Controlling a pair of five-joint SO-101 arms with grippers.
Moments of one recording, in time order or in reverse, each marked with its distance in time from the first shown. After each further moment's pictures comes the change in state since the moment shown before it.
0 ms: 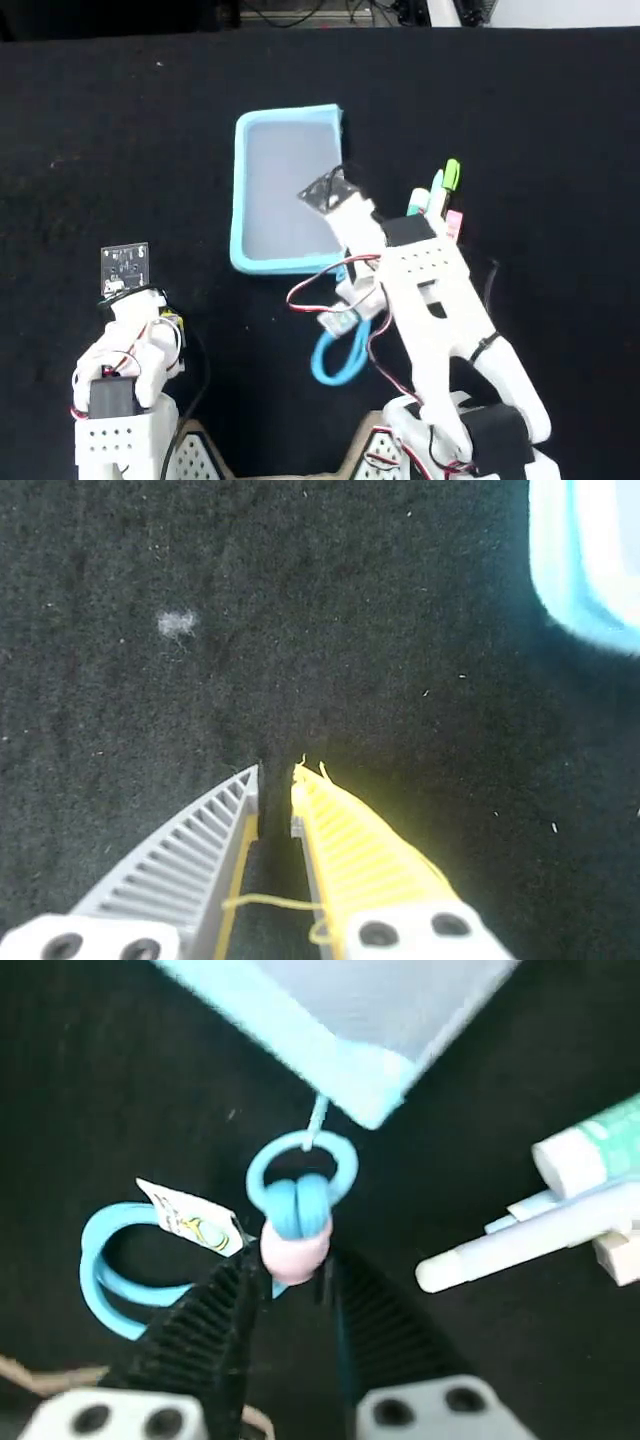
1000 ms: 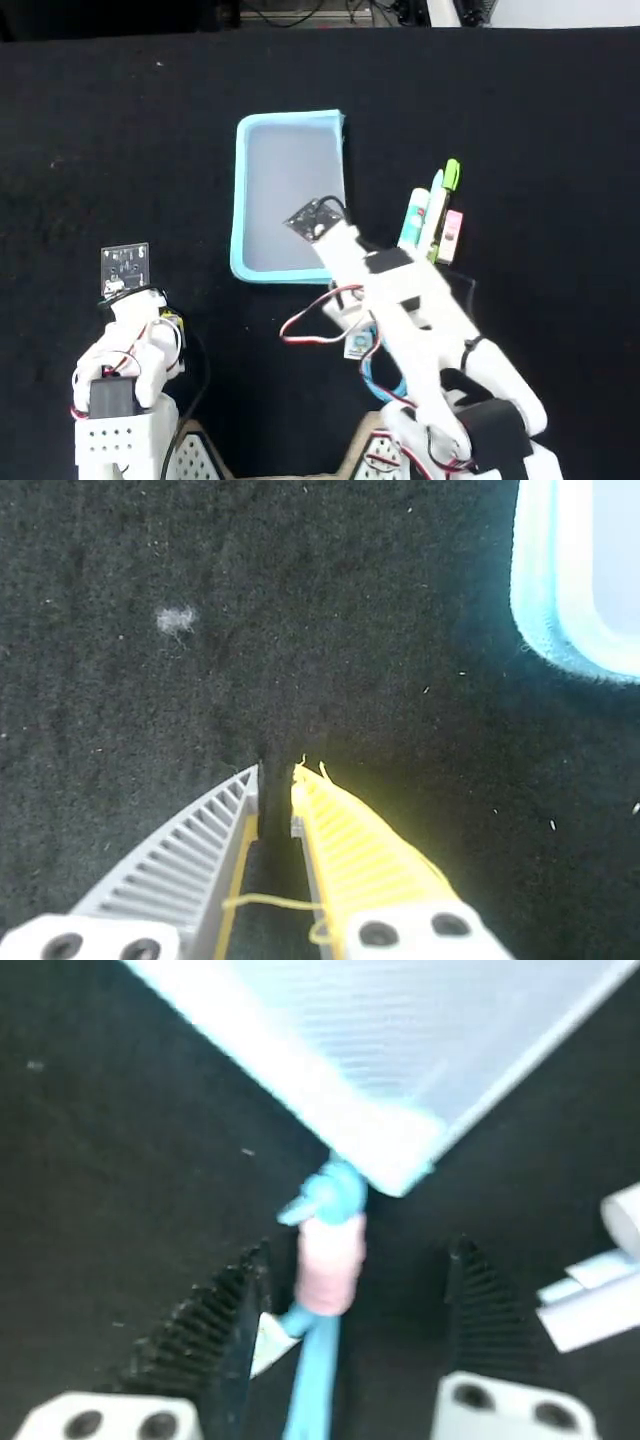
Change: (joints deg) left arm 0.0 0.0 0.0 0.4 0.0; right arm -2.8 1.5 14.3 -19.7 -4.0
